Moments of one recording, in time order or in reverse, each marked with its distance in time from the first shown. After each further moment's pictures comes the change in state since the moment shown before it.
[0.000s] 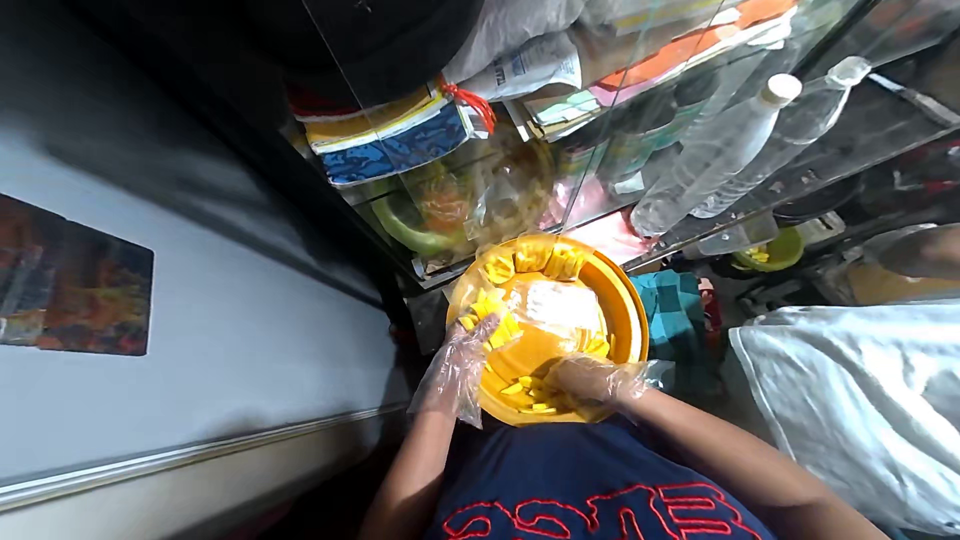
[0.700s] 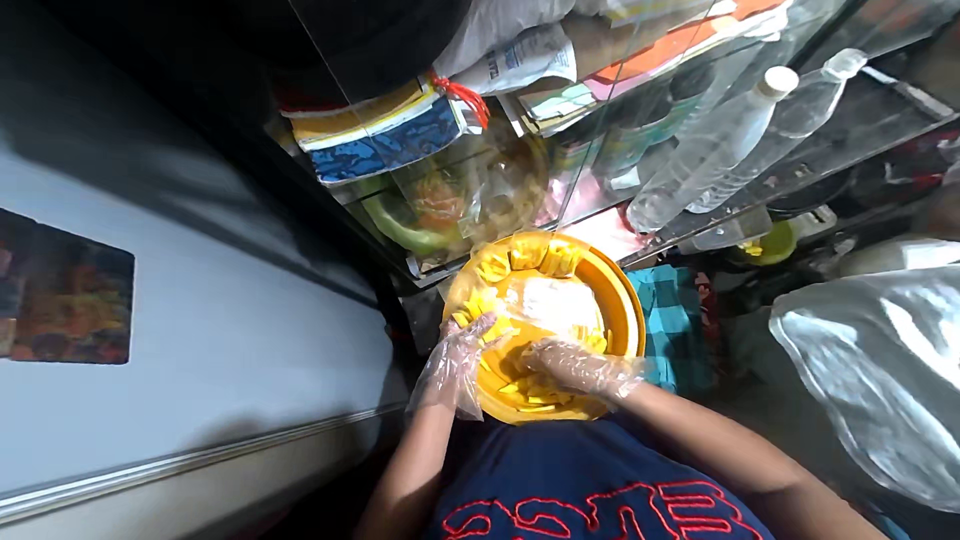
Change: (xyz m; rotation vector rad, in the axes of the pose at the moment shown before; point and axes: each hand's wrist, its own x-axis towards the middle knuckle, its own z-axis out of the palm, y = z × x) left_hand 0.011 -0.009 -0.006 0.017 0.051 -0.036; right_hand 0.005 -0.008 -0.012 0.140 0.315 -0.109
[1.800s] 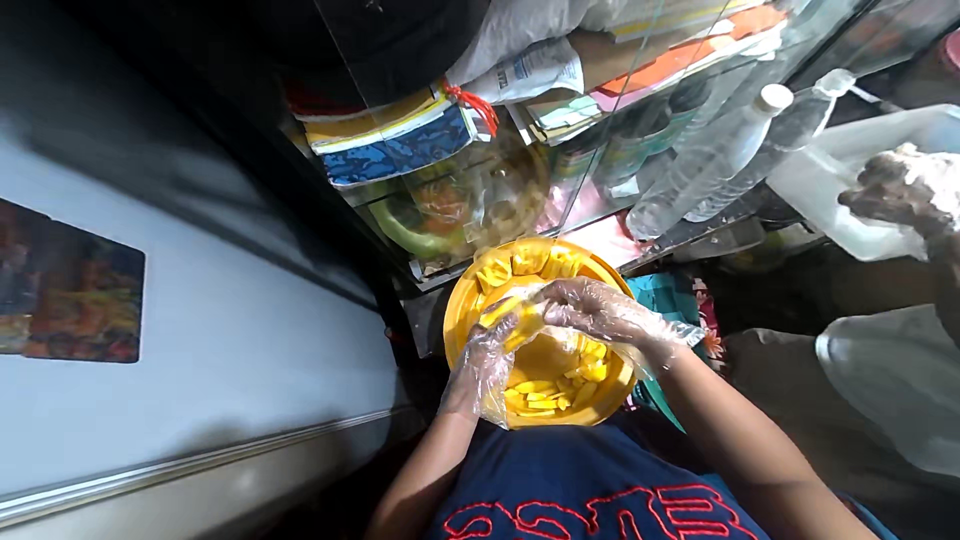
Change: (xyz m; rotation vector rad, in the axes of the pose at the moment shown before) left_hand -0.014 0.005 0.032 -0.199 -0.099 0.012; right_hand -0.030 -0.006 -0.090 0.321 0.434 -0.082
